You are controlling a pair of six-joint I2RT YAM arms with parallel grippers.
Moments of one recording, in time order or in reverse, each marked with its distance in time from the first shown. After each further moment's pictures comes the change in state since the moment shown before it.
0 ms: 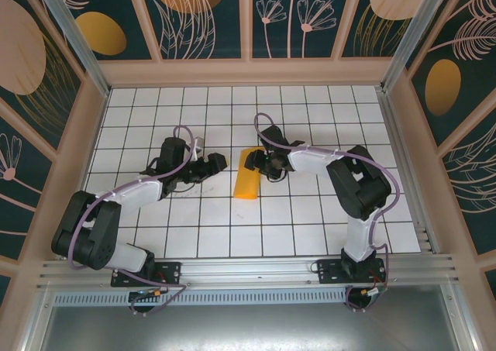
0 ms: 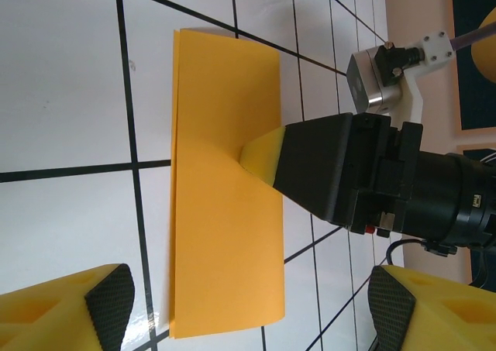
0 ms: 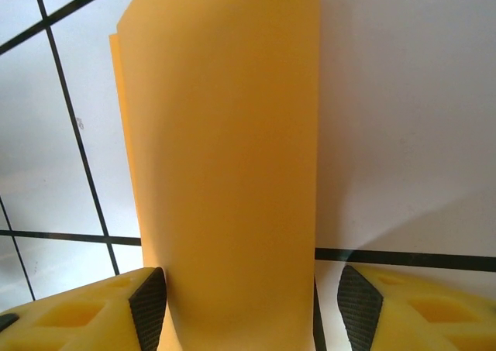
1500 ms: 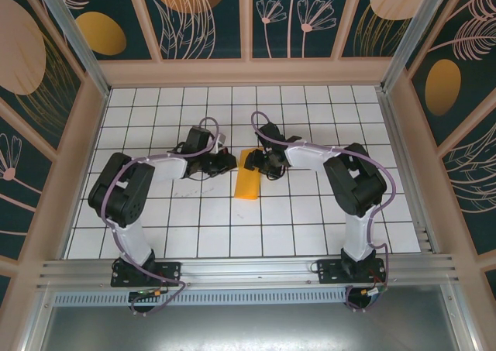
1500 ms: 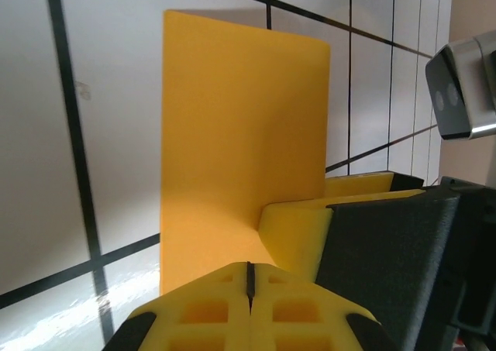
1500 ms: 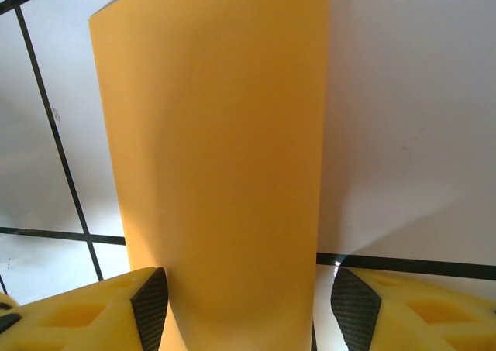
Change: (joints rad) left arm -0.078 0.386 0.290 -0.068 0.019 0.025; right arm -0.002 0.042 0.067 -0.094 0.001 -0.045
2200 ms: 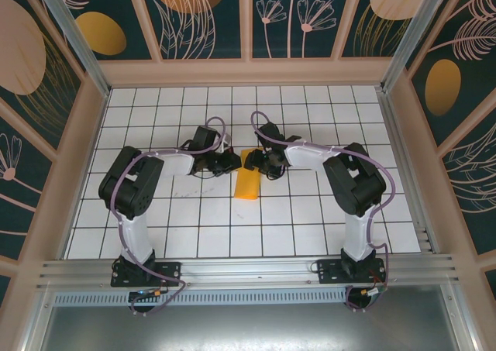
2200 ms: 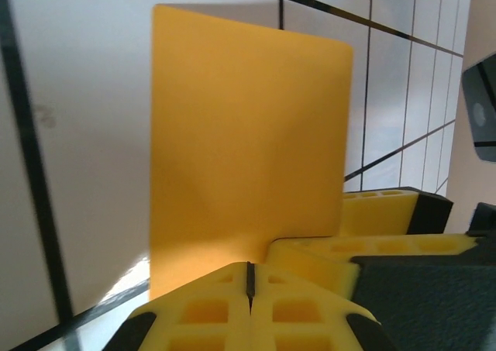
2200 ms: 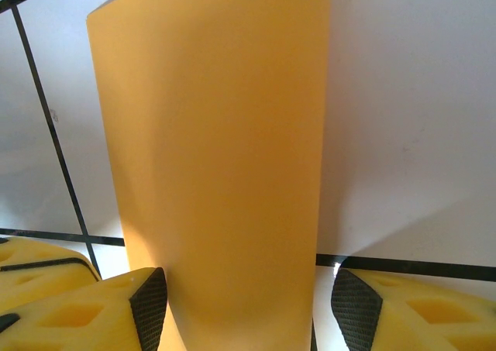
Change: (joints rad) left arm -0.024 0.093 0.080 -0.017 0.004 -0.008; right arm 0.000 0.006 0.008 -0.008 0.000 0.000
